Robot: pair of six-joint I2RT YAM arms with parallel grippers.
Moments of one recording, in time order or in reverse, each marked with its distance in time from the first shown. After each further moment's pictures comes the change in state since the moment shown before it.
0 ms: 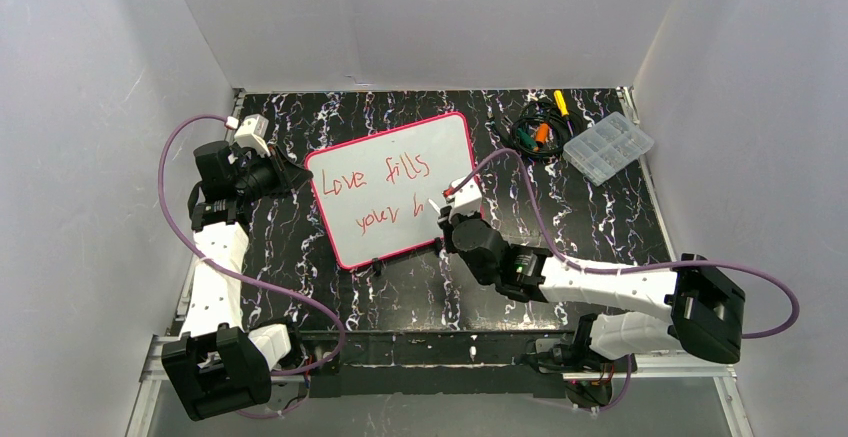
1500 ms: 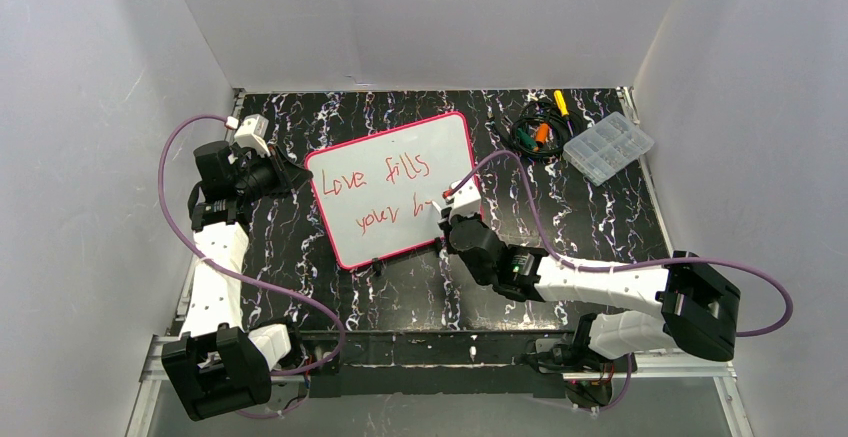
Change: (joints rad) left arm 0.000 0.000 -0.001 0.000 -0.001 0.000; right arm -0.025 0.032 -0.016 0.009 0.014 0.001
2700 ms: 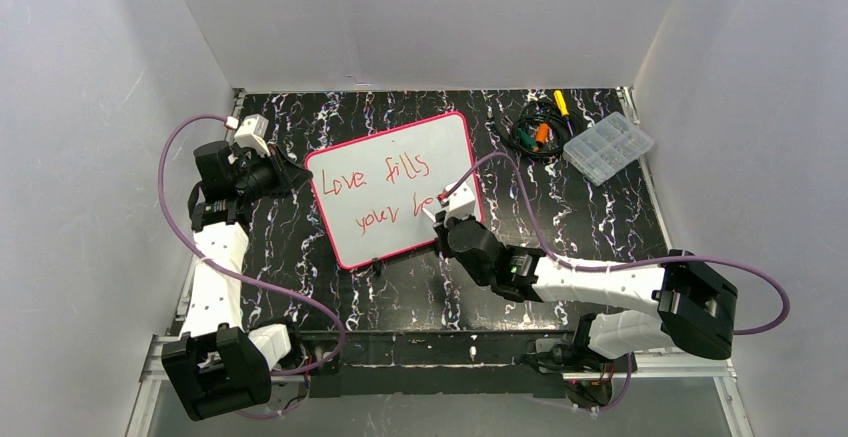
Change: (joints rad) left arm 0.000 0.000 0.000 0.000 0.000 0.000; right arm 0.007 0.015 -0.002 0.008 -0.086 0.023
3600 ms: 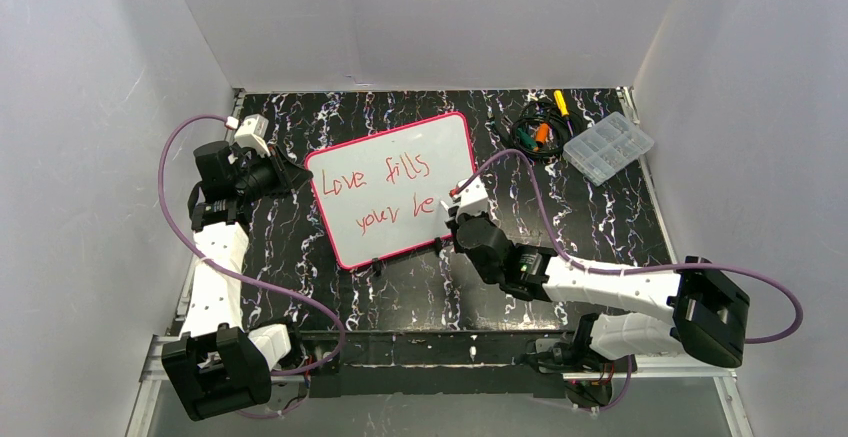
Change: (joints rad) left arm 0.000 0.000 0.000 0.000 0.001 0.000; right arm -0.022 -0.070 -0.014 -0.063 0.079 -0.034
